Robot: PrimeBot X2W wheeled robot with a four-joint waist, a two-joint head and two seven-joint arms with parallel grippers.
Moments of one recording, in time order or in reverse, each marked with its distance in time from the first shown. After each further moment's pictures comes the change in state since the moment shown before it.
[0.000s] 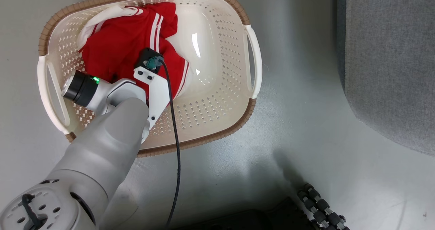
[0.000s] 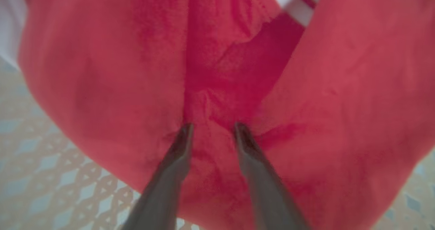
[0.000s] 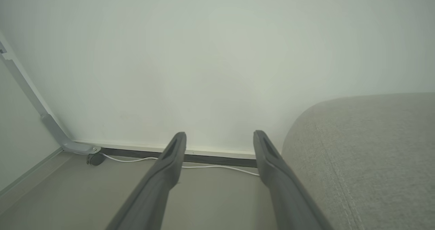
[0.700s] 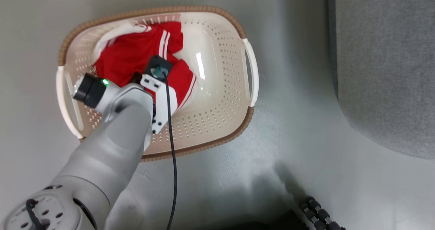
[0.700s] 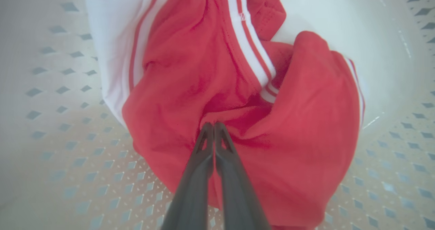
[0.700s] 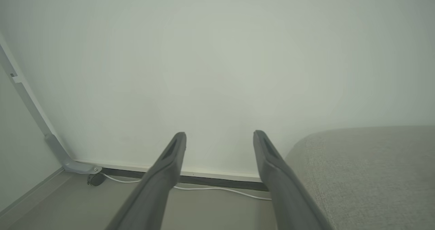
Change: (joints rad) left arm 0.026 -0.001 0.003 -0.004 -0.026 -0.070 -0.214; right arm -0.013 -0.001 -0.010 0.030 0.010 0.000 0.000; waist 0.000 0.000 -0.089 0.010
